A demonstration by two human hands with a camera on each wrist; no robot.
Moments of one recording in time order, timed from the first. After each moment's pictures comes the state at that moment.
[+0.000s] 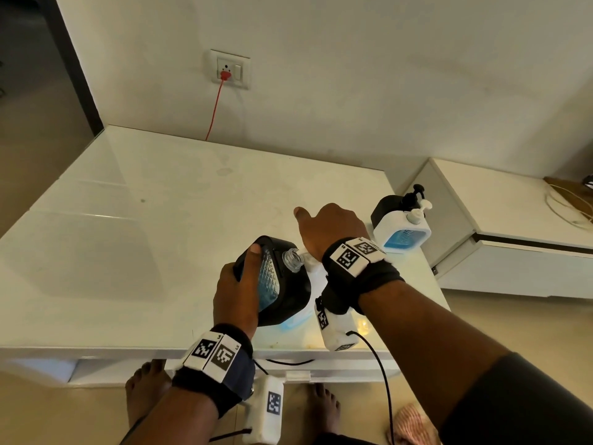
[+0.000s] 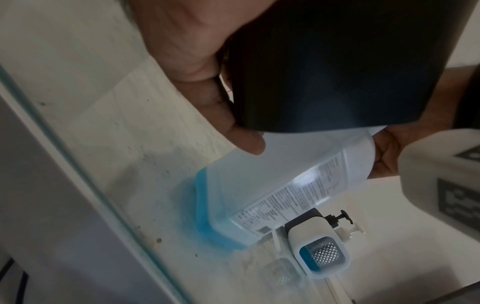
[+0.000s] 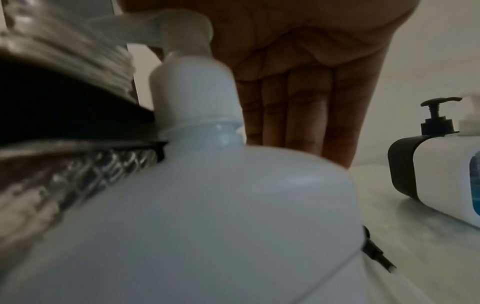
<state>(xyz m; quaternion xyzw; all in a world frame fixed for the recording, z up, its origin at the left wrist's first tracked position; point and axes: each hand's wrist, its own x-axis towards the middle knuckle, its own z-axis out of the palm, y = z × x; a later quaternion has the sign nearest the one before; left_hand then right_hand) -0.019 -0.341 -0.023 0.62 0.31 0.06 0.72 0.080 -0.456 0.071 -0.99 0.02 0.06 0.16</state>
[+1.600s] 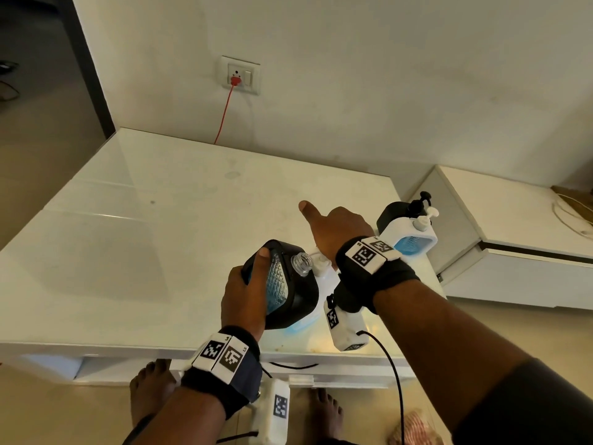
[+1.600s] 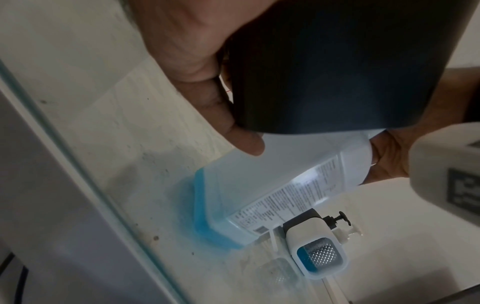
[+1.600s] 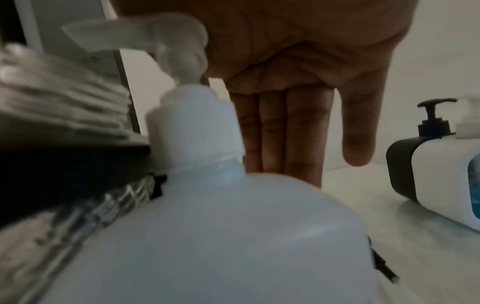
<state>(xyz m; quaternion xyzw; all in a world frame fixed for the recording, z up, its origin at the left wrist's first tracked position) -0.020 -0.341 -0.021 0.62 0.30 0.06 0.72 0.083 -0.457 0.082 -0.98 0.01 0.10 0.18</state>
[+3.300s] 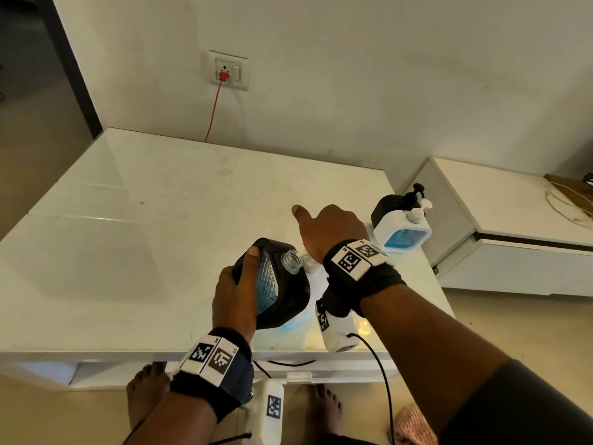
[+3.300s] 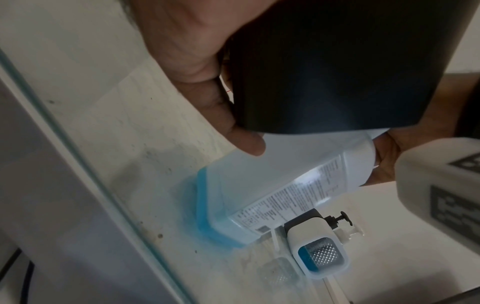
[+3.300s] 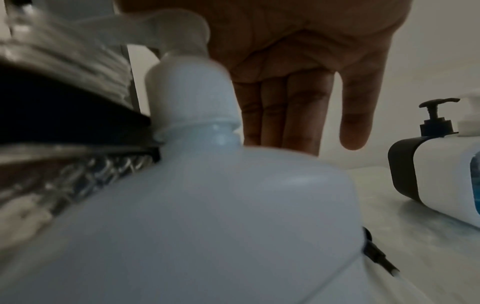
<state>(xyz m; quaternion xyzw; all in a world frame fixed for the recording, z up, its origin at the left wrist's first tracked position) -0.016 -0.339 -0.030 0.62 0.31 0.06 0.72 0.078 -0.456 0.072 -0.98 0.02 0.06 0.17</state>
